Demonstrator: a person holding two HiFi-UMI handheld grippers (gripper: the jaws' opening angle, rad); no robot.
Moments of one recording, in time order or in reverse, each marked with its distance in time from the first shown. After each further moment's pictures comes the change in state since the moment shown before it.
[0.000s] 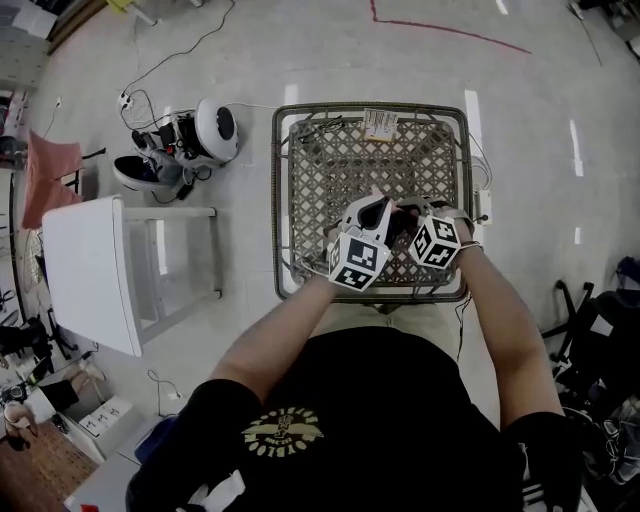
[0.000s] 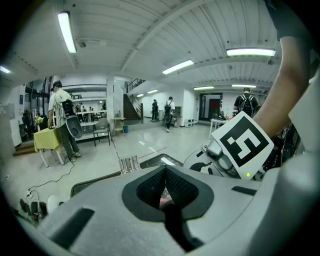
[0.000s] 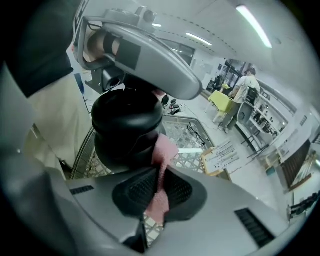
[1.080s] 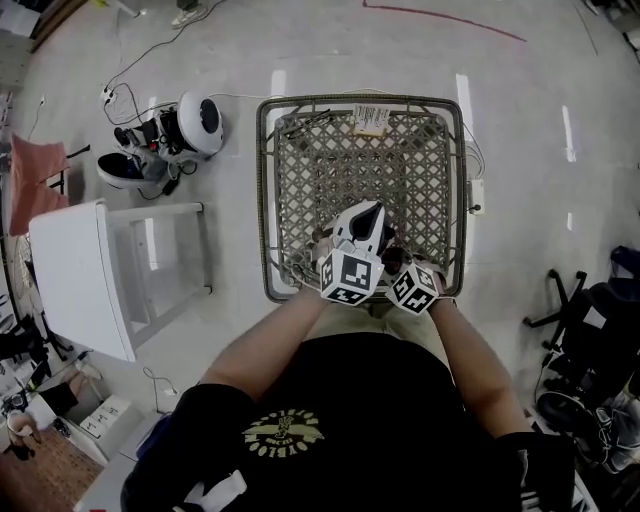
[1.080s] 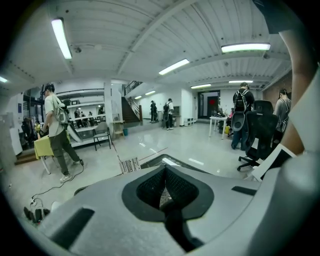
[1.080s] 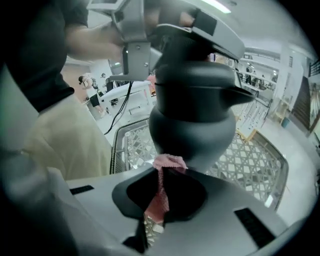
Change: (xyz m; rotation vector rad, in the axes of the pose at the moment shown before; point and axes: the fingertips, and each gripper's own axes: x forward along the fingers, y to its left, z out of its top) left arm -0.003 -0.003 0.003 0.060 -0.010 0.013; right arm 0.018 0.127 0.001 0.393 -0.057 0.141
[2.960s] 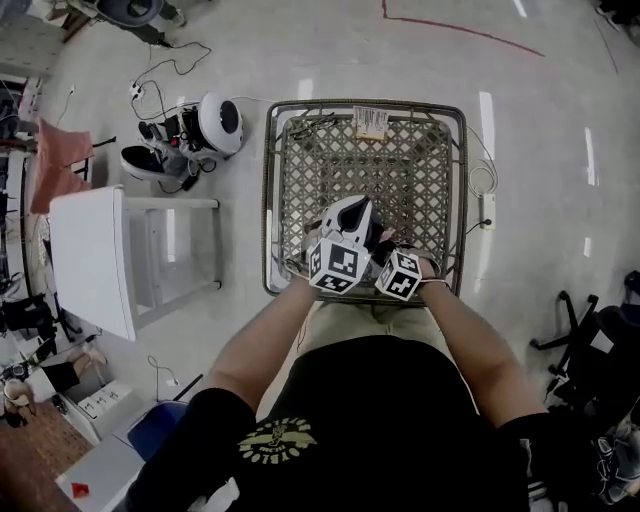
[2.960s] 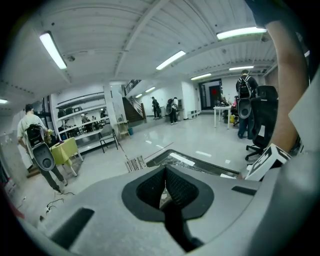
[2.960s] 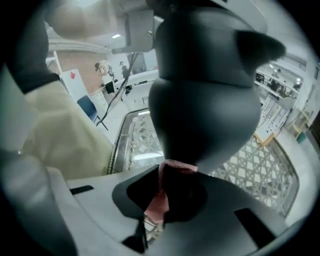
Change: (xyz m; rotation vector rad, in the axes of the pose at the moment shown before) left arm 0.008 -0.003 -0.010 0.093 0.057 0.088; right arm 0.024 -0.003 -0.030 -0.172 0.089 0.121
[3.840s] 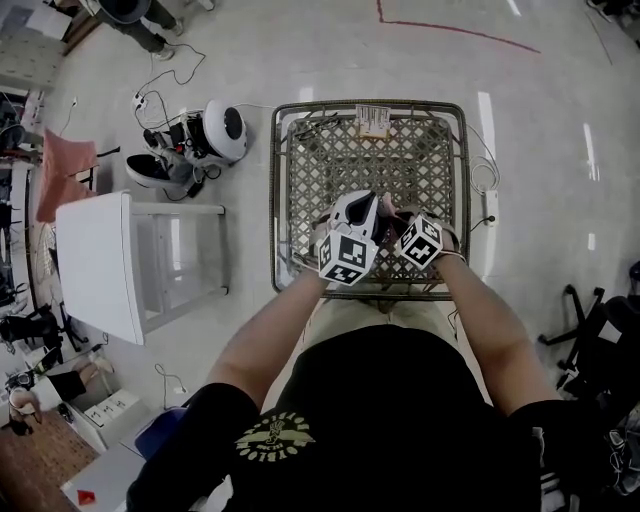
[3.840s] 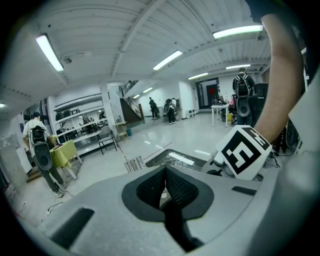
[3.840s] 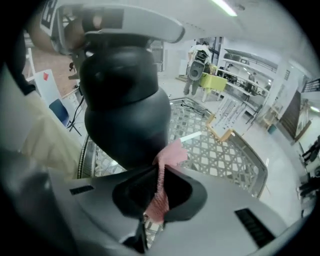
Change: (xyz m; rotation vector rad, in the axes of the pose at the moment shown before) left arm -0.003 -0.002 0.000 0.030 -0.001 -0.012; right arm -0.039 -0.098 -0.008 0.142 0.002 -0.261
